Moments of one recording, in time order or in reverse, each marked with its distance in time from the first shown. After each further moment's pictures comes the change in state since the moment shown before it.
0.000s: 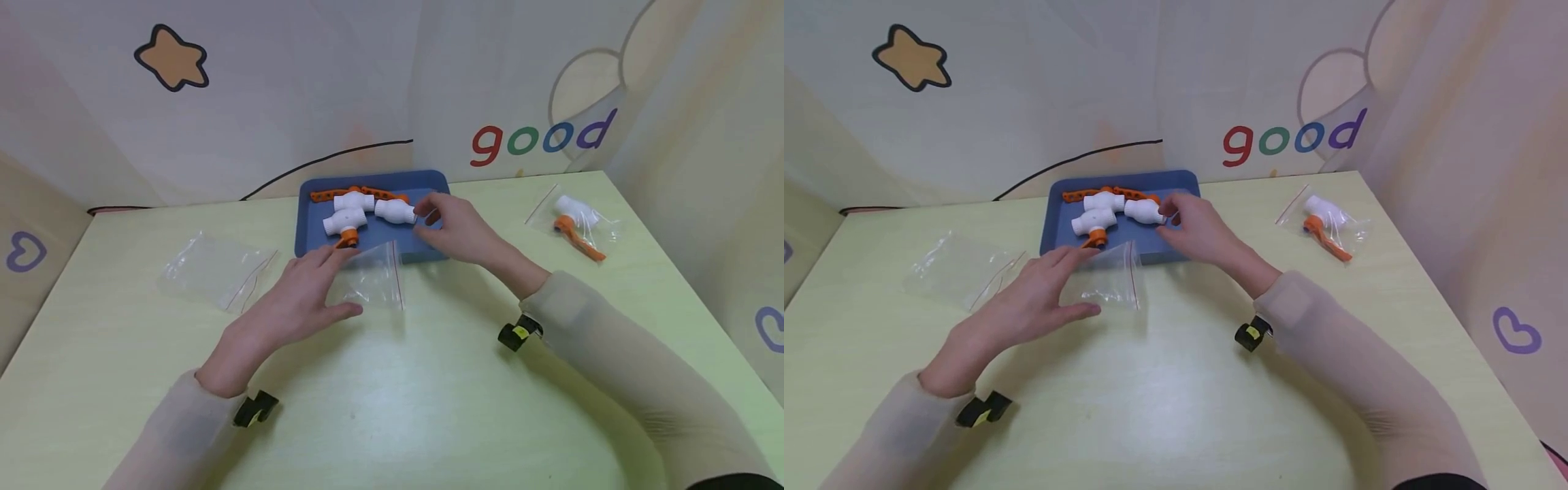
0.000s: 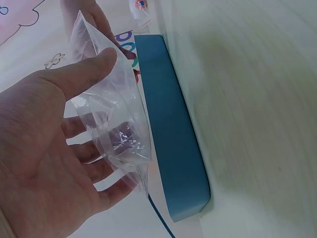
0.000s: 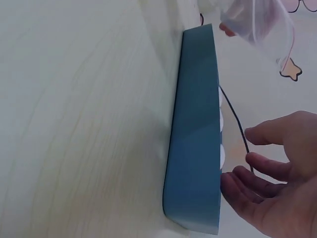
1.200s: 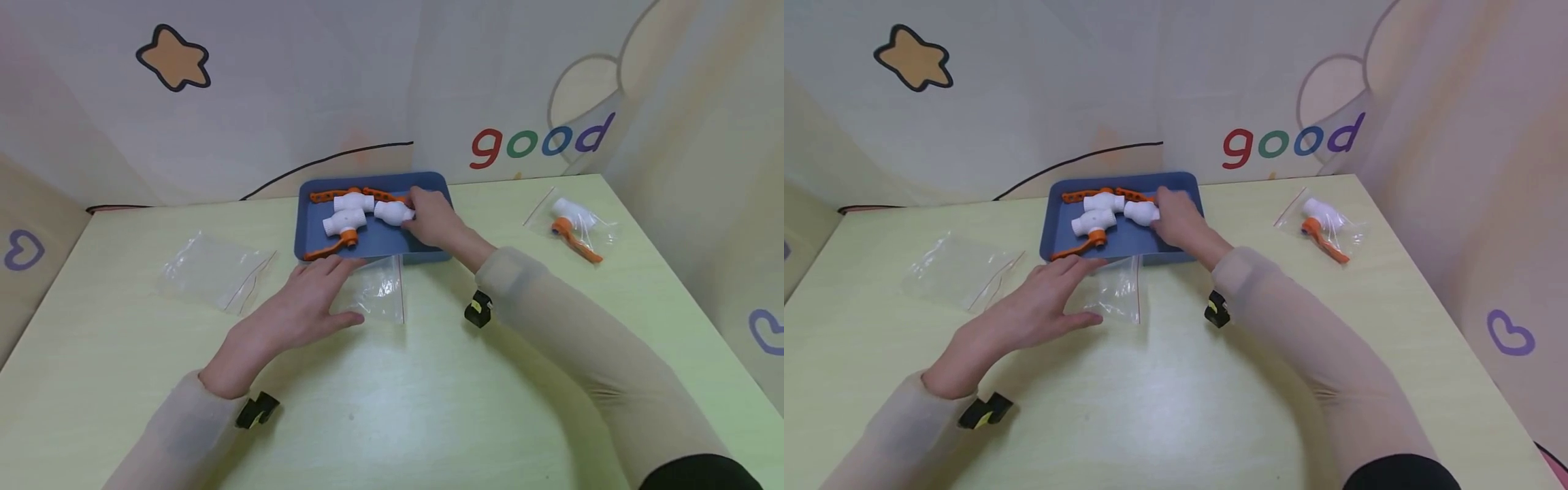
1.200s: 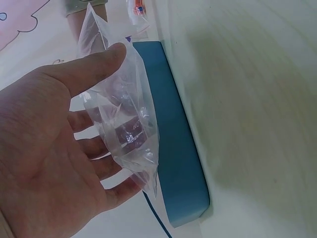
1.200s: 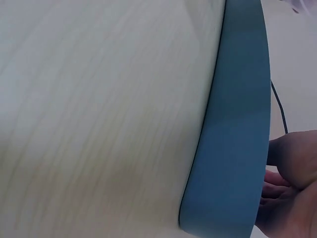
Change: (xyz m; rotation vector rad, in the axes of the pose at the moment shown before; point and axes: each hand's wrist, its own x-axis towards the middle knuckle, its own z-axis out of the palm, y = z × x) left_hand 0.000 0.004 0.002 0.045 -0.073 0.024; right_hand 0.056 0.003 0.024 -0.283 -0.042 0.146
